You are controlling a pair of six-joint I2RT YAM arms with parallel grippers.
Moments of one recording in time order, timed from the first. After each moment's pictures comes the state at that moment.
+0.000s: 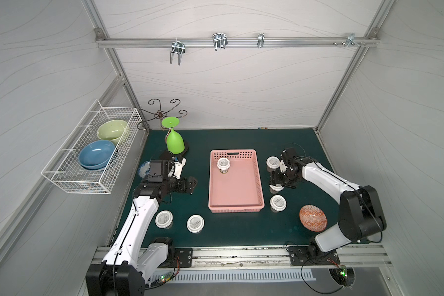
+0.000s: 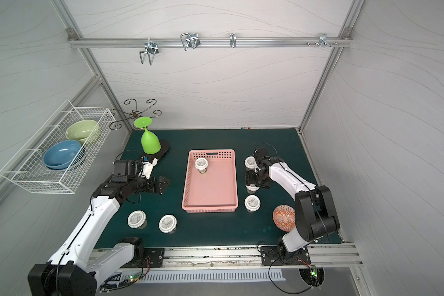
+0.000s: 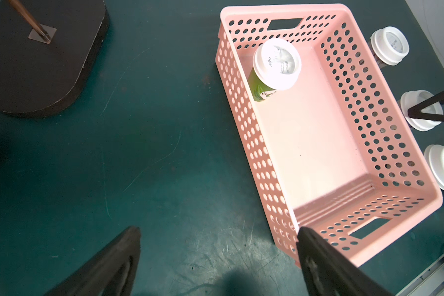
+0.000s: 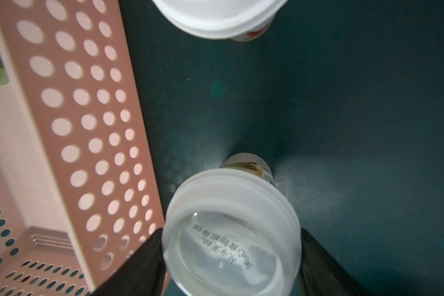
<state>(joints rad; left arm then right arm) -0.01 1.00 0.81 -0.71 0.37 0.07 0.35 1.54 1.04 -0.79 -0.16 0.37</state>
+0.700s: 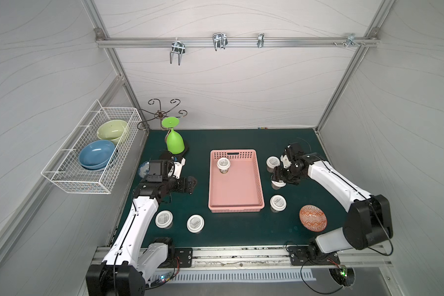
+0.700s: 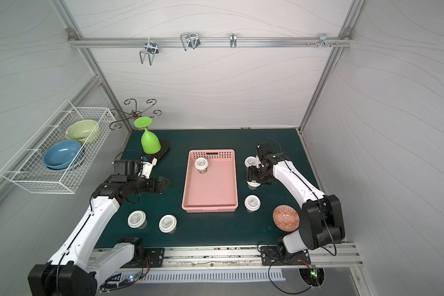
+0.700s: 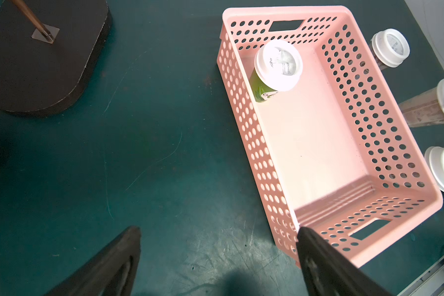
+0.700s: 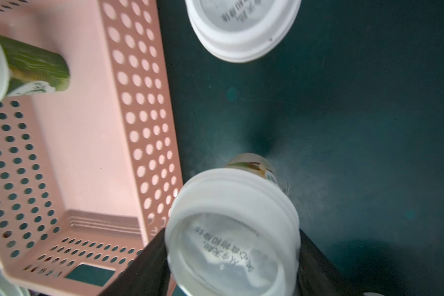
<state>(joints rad) 0.00 1.00 0.81 -0.71 0.37 0.06 0.34 1.46 1.16 -0.93 -0.17 0.37</state>
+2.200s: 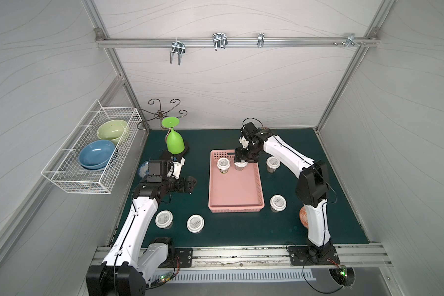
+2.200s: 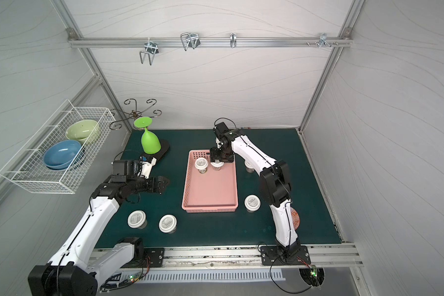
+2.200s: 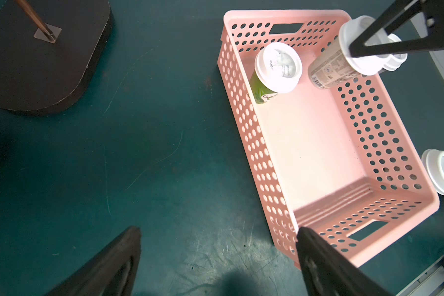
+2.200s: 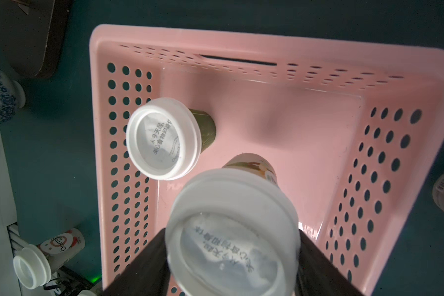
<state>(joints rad) 0.01 0.99 0.81 -0.71 0.38 0.06 0.63 2.13 1.99 -1.05 -0.20 0.42</state>
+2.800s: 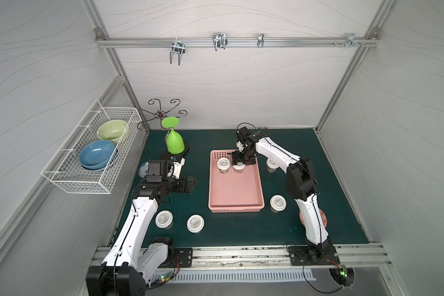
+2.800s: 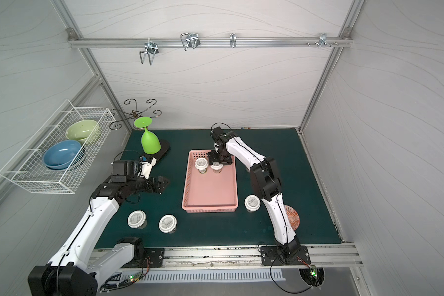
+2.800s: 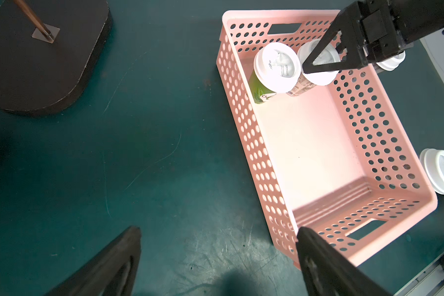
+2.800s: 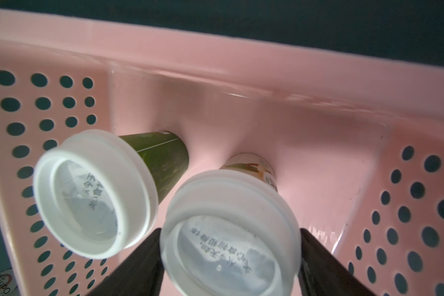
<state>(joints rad) 0.01 0.99 0.80 -0.71 0.39 0.06 0.63 2.28 2.06 -1.05 -0.16 0.39</state>
